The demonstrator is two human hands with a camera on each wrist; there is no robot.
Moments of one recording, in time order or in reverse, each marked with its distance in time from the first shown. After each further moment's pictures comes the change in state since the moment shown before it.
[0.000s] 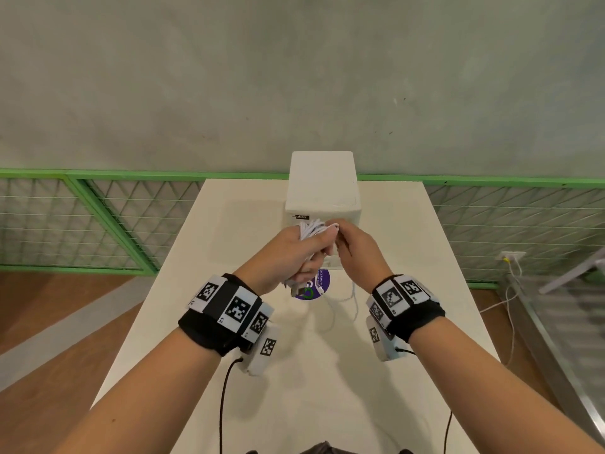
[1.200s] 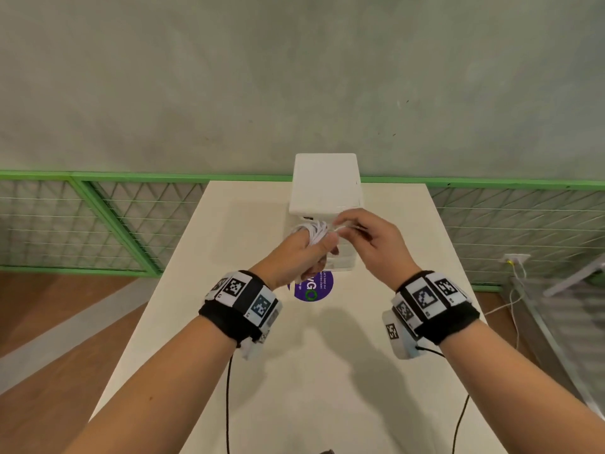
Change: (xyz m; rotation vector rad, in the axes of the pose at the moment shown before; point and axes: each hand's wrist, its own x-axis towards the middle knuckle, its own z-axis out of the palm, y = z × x) left_hand 0.017 -0.020 -0.007 0.250 0.019 0.101; right_hand -0.003 -0.011 -0.028 0.206 0.063 -0.210
